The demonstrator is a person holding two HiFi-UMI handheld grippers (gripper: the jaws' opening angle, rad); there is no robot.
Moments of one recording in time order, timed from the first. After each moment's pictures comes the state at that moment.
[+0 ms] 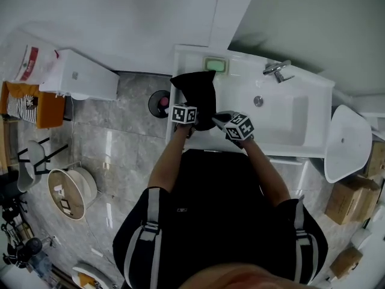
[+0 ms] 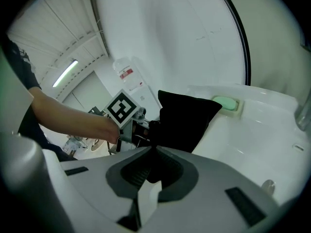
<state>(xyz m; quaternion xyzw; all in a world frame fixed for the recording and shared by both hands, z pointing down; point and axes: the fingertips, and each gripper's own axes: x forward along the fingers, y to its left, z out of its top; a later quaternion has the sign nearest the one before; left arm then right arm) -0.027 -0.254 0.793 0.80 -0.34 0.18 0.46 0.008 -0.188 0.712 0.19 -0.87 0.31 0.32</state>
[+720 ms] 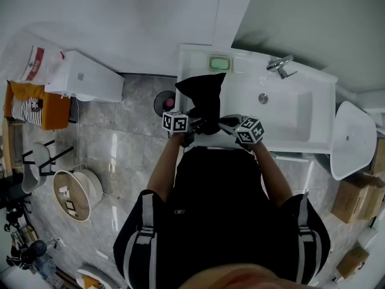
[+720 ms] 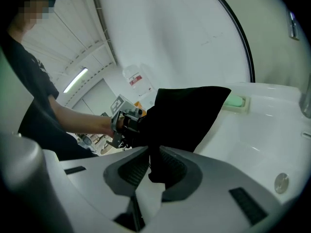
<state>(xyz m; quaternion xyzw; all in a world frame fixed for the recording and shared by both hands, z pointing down) -0.030 -0.196 0.726 0.84 -0.19 0.03 0.51 0.009 -0.152 0.697 0.16 -0.90 0.32 0.27</state>
